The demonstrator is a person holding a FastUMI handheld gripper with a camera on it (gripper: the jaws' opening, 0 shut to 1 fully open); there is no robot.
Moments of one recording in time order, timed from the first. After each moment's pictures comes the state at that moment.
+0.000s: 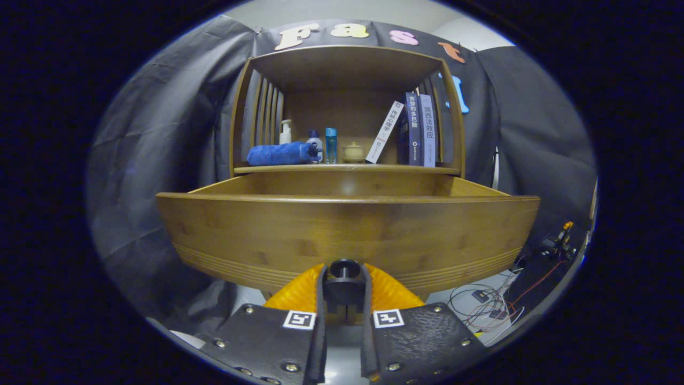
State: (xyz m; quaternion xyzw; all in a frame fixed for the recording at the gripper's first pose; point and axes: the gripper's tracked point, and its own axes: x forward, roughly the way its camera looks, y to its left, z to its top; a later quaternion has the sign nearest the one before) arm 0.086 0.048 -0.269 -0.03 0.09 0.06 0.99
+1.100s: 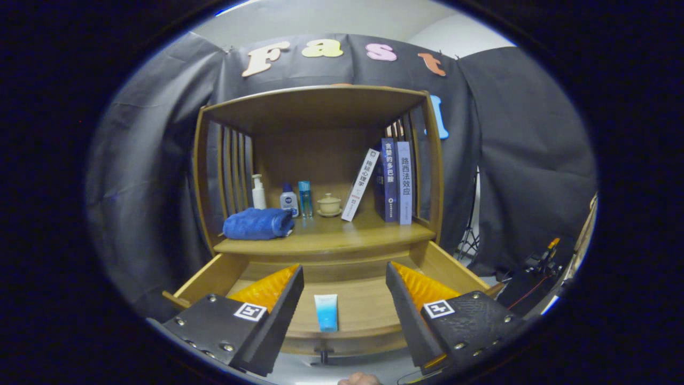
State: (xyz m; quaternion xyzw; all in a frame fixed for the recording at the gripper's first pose) arm 0.123 0.023 -0.105 0.02 0.07 0.00 1.00
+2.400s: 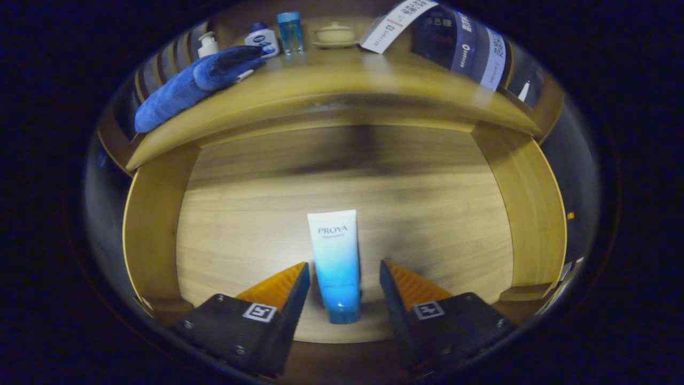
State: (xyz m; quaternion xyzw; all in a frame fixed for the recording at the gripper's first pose) arm 0.189 0.051 -0.291 -0.04 0.53 -0.01 0.85
